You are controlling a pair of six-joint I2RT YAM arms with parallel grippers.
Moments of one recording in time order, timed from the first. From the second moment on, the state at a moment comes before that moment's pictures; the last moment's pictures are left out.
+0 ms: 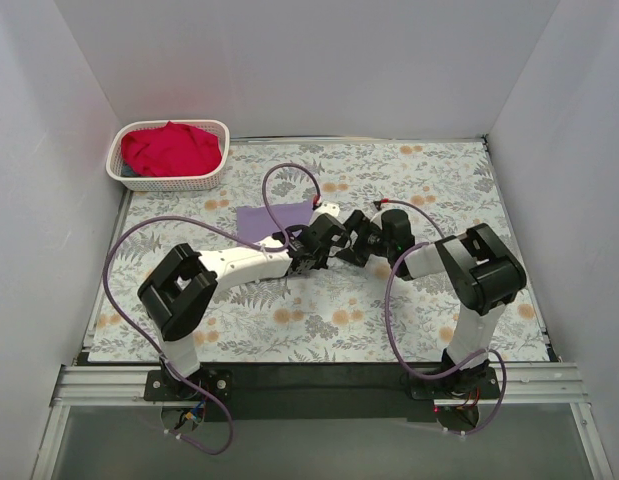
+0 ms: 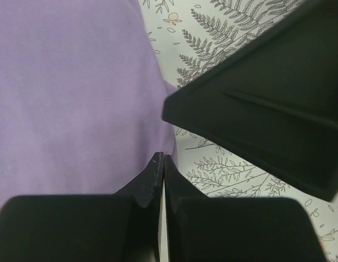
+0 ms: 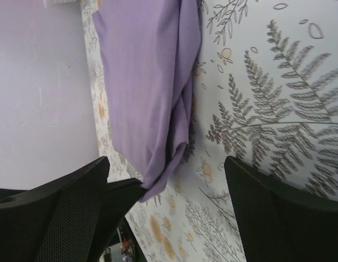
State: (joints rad) left arm -0.90 1.80 1.20 -0.32 -0.42 -0.43; right arm 0.43 1.82 0.68 0.65 -0.51 1.03
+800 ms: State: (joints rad) left arm -0.86 1.69 1.12 -0.26 -0.36 -0.49; right arm 0.56 2.03 0.81 0.83 -0.45 1.33
